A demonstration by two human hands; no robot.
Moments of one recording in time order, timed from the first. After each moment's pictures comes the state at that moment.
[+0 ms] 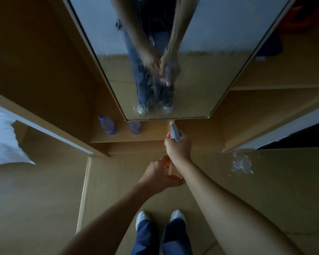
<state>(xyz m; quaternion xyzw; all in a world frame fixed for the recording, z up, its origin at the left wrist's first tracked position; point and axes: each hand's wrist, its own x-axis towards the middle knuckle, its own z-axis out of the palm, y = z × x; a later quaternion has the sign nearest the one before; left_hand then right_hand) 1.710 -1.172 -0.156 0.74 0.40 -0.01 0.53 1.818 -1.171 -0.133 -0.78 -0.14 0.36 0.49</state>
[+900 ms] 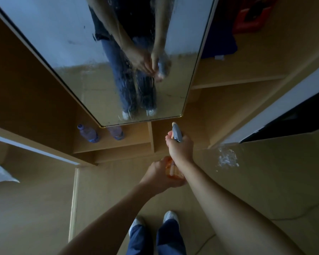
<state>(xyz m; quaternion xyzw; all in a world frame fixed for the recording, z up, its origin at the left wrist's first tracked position) 1.775 -1.219 -0.146 0.77 0.36 -0.04 0.52 1.883 -1.233 -0.115 -0.78 -0.09 0.31 0.53</state>
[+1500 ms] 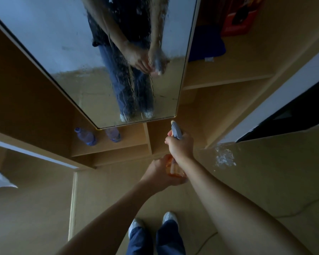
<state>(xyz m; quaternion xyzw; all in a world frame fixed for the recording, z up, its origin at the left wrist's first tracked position) 1.787 -1.233 -0.131 0.78 0.36 -0.05 0.50 1.897 -1.247 -0.102 -0.79 -0.10 0.31 0.51</state>
